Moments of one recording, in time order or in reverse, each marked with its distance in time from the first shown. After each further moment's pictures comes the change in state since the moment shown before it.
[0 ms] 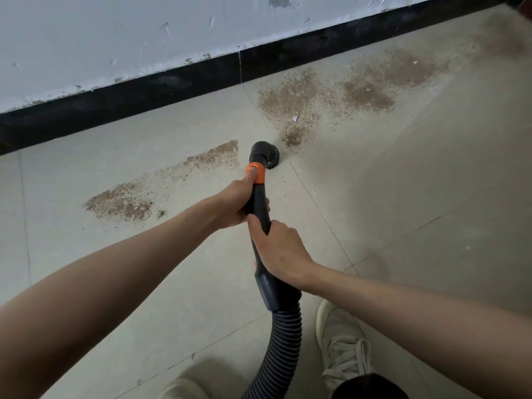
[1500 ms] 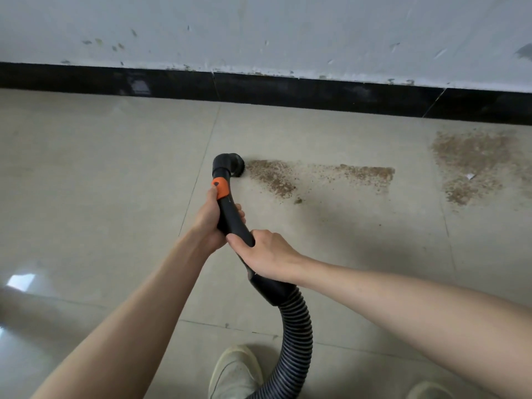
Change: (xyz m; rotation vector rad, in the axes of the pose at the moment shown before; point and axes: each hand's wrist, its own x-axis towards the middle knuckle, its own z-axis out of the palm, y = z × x) left_hand -0.106 -0.115 -0.225 -0.934 0.556 0.193; right_hand -0.006 -0.110 0.173 -0.418 -0.625 -0.424
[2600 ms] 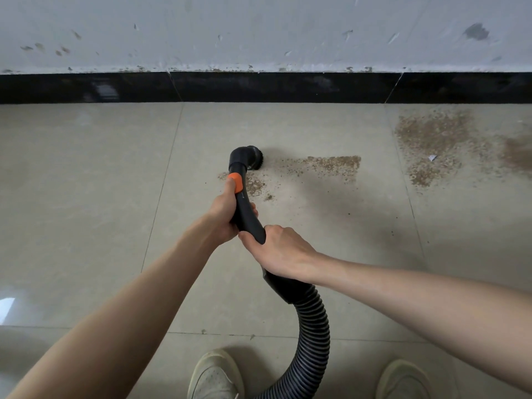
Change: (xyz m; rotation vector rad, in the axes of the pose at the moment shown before) left_hand 0.000 -0.025 0.076 0.284 -0.075 -0.041; right_hand -0.034 0.035 -0.050 -0.082 0.114 0.137
